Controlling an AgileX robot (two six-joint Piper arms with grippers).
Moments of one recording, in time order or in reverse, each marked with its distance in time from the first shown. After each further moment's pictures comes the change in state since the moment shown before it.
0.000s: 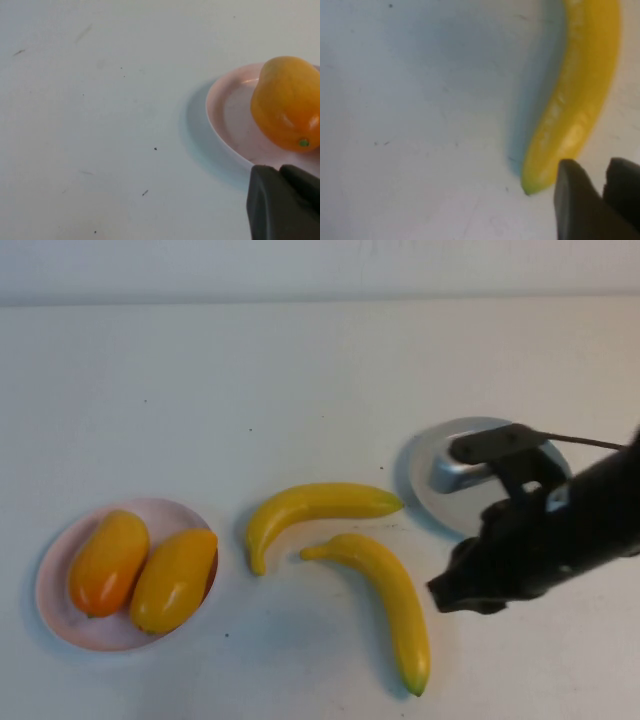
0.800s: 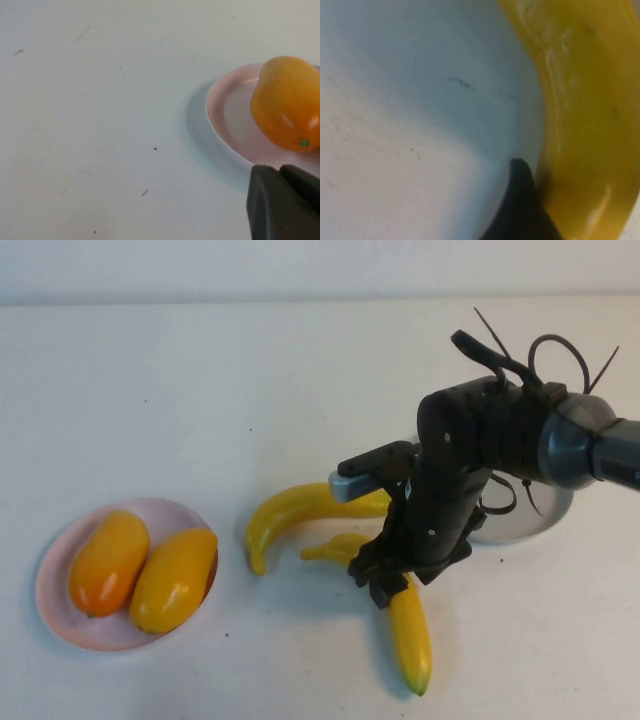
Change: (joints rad) right arm 0.097 0.558 -0.482 -0.276 0.180 0.205; left arm 0.000 0.000 0.000 -0.002 0.000 0.000
